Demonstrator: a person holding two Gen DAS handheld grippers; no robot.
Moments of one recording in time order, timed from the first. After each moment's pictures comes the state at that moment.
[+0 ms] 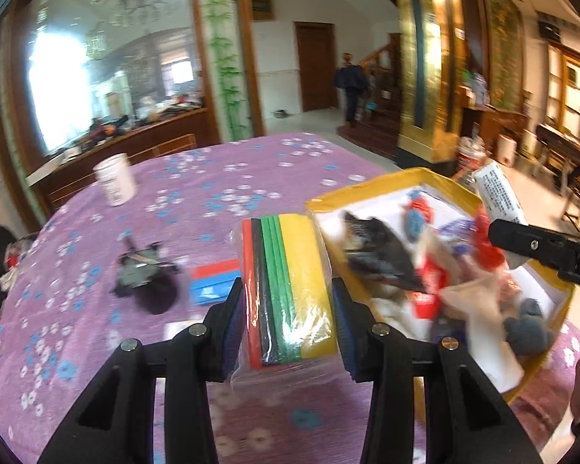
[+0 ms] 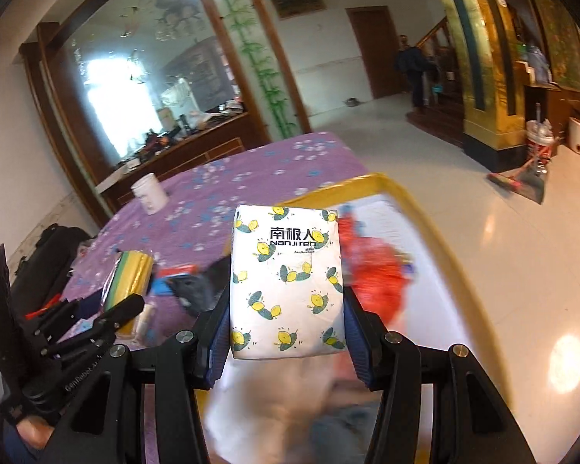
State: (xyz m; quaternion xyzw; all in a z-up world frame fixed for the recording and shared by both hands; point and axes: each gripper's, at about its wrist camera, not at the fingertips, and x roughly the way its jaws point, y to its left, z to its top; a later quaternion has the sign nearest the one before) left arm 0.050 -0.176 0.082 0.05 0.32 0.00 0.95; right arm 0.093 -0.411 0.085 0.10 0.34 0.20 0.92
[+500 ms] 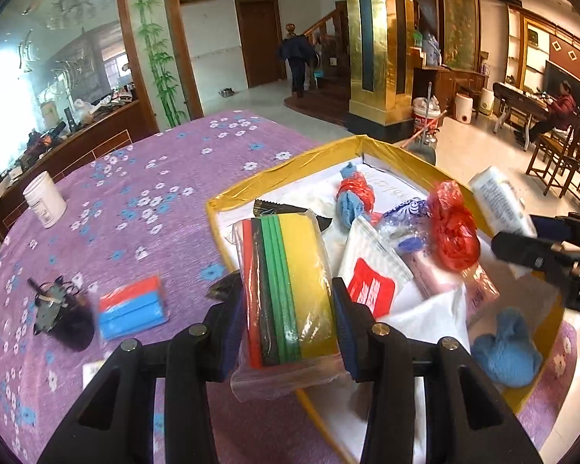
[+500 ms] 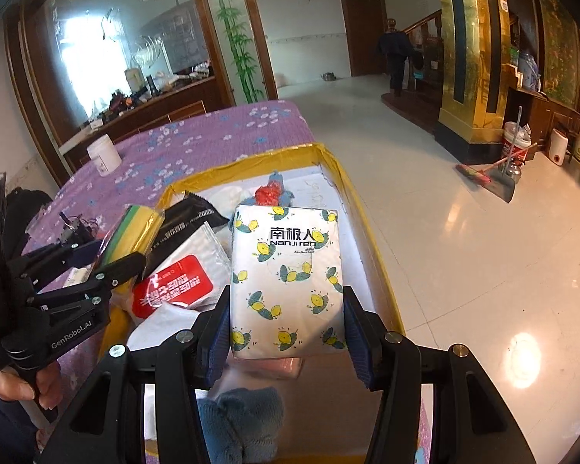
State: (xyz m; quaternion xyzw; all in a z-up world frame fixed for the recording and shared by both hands) left arm 0.113 -0.240 0.059 0.08 0.37 -0.08 0.92; right arm 0.122 -0.446 0.065 0.03 0.40 0.15 0.90
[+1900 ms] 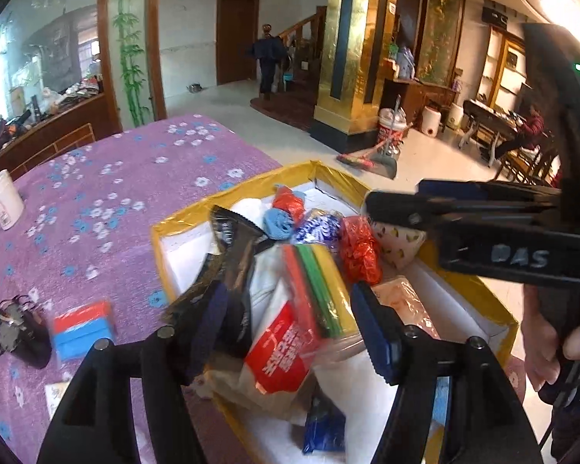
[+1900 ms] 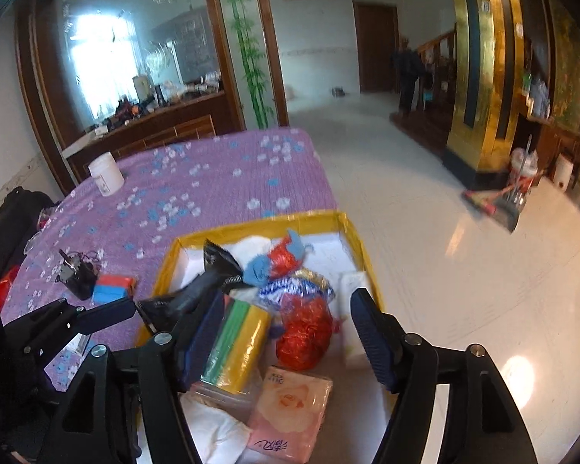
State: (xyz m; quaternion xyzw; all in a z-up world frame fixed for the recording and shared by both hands) left arm 0.125 -0.253 0.082 0.03 0.37 -0.15 0.92; right arm 0.164 -0.417 0.117 0.00 0.35 0.15 0.92
